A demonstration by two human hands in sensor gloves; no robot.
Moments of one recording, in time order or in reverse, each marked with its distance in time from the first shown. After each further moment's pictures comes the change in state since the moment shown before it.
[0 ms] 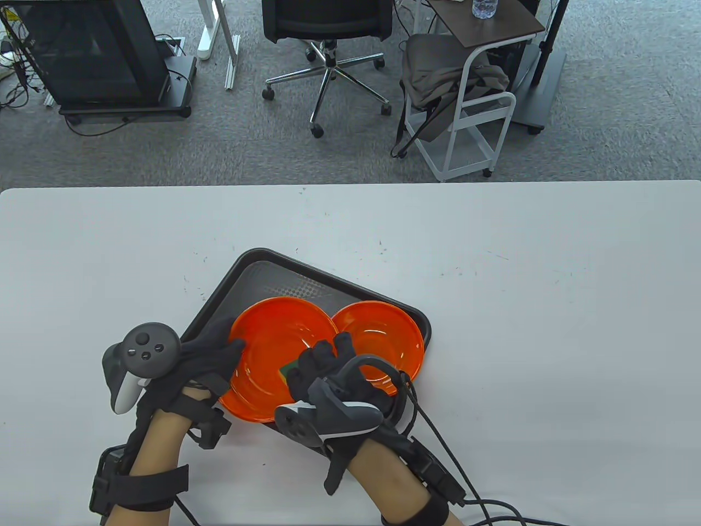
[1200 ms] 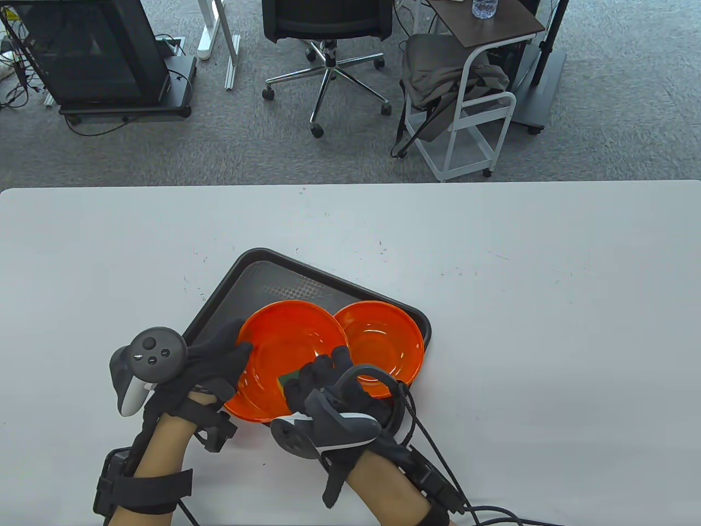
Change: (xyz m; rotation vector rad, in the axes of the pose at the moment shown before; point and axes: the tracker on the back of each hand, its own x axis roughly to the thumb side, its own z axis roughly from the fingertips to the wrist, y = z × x) left_hand 0.003 -0.006 0.001 0.004 -0.035 0.015; right_hand 0.011 -0.002 0.004 0.031 -0.010 0.001
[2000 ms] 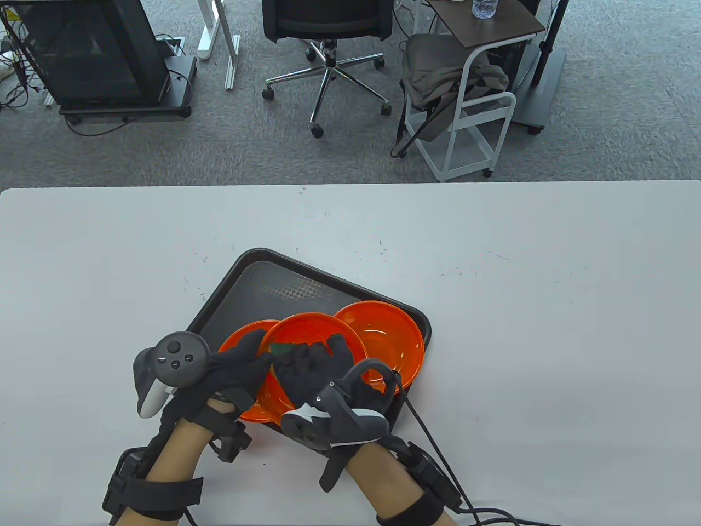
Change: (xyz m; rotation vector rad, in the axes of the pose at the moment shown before) left_hand 0.016 -0.024 0.000 -0.067 -0.038 0.001; right_hand -0.006 0.010 -0.008 -0.325 -0.043 -0.131
